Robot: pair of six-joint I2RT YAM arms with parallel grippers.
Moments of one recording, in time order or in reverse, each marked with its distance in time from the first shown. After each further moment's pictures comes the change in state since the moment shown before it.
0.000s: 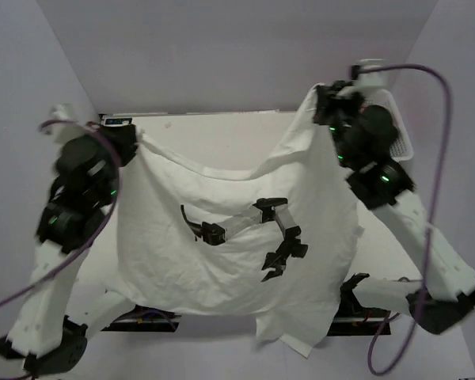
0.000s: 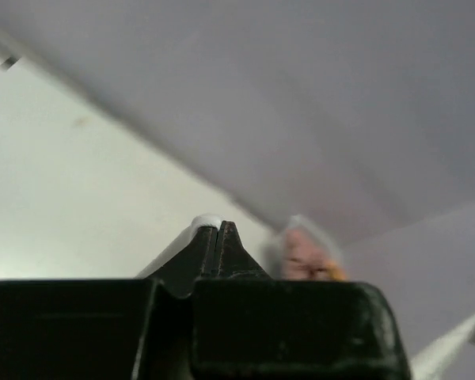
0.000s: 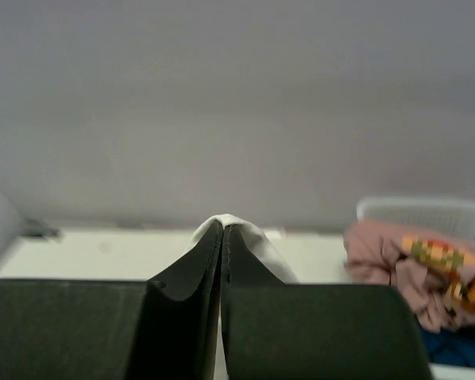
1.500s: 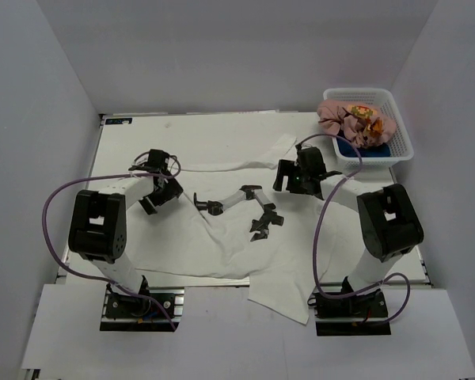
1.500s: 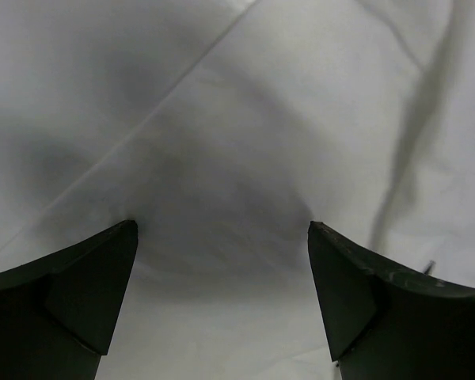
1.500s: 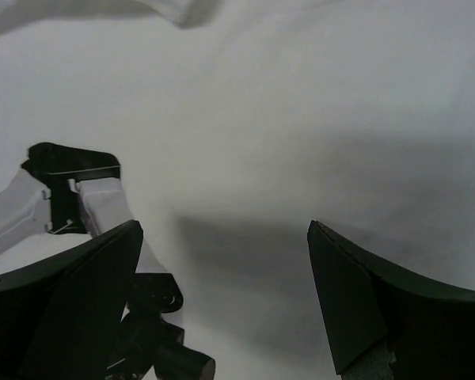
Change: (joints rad) left arm 0.247 0.840 -0.529 0.134 0.219 0.039; right arm -0.261 0.631 -0.566 0.076 -0.500 0.344
